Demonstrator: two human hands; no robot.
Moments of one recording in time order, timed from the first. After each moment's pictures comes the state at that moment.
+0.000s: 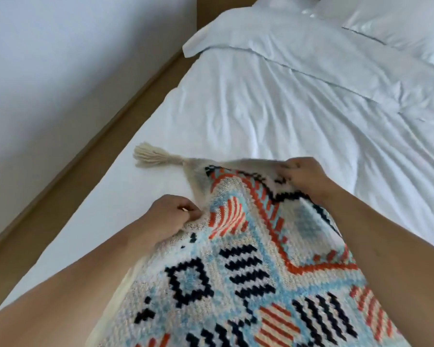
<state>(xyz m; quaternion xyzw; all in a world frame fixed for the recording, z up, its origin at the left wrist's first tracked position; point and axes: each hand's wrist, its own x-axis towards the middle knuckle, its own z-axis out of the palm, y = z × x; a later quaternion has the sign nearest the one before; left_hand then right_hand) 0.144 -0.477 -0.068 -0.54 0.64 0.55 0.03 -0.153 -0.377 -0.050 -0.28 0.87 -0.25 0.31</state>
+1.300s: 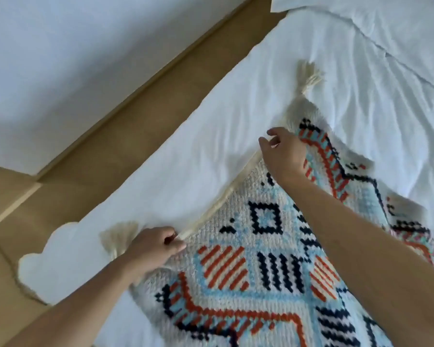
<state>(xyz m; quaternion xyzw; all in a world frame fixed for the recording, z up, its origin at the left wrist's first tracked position) 0.404 -0.394 -0.103 -0.55 0.62 0.53 0.17 0.086 -0.462 -0.055 -0.42 0.87 -0.18 0.20</state>
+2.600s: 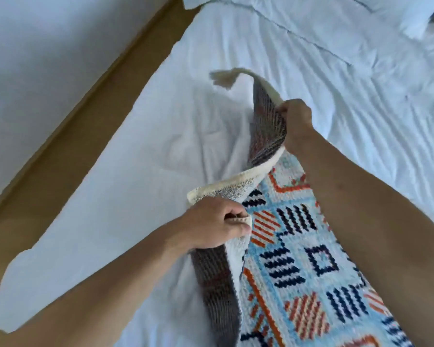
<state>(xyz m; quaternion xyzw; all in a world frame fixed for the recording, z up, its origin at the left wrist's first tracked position) 0.230 -0.338 0.032 -0.23 0.75 0.61 0.11 -0.045 -0.374 0.039 -0.05 0.86 -0.42 0.27</state>
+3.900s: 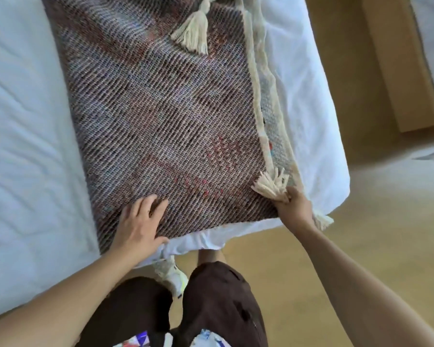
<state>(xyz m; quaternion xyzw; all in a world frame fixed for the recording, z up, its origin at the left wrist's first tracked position) 0.167 0.182 -0.085 -0.05 0.95 0.03 0.31 0.011 0.524 -0.085 0.16 0.91 -0.23 0.30</state>
